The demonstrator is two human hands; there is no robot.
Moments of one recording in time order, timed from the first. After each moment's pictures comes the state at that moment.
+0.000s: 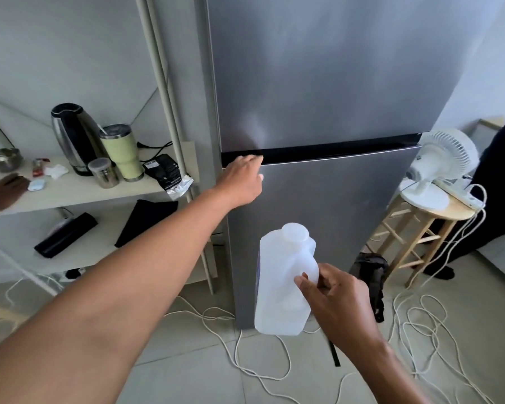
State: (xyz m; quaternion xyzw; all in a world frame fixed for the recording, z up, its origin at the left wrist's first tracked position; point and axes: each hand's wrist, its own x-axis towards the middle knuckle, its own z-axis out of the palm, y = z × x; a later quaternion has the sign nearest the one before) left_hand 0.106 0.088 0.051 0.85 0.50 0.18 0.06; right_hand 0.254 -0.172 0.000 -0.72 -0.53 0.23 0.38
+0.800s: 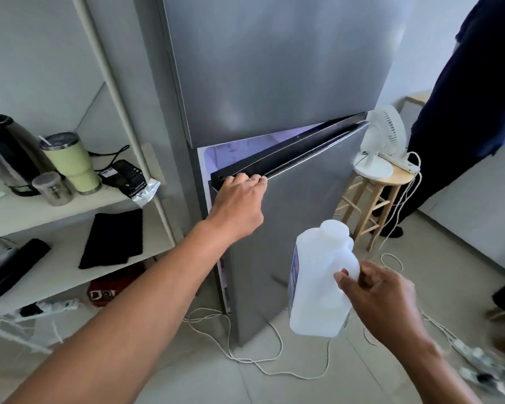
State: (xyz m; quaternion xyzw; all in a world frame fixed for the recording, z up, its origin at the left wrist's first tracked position) left_hand 0.102 -0.006 0.056 0.91 0.39 0.12 -0.02; right_hand 0.271 -0.237 0.011 -0.82 -0.41 0.16 0.37
